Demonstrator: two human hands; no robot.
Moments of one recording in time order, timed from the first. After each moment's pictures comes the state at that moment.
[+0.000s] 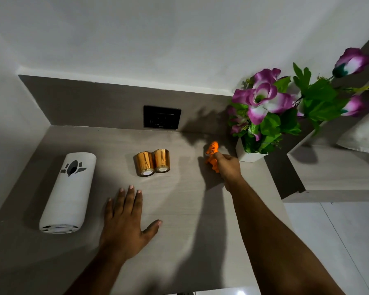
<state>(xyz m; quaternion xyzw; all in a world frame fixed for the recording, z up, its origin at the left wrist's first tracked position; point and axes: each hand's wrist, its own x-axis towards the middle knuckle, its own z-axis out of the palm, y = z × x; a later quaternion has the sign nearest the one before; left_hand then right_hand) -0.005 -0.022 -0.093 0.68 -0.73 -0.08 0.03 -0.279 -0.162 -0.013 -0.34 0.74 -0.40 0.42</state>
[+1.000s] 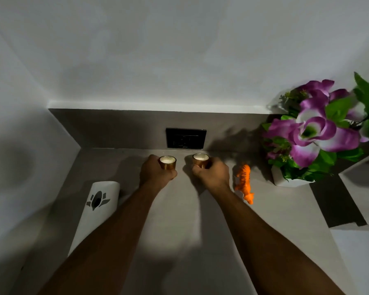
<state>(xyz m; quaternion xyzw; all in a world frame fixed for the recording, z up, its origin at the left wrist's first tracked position) -0.016 -0.220 -0.002 0.79 -0.44 -0.33 0.26 -0.182 -0.227 -0.017 -0.50 0.73 -0.28 0.37</state>
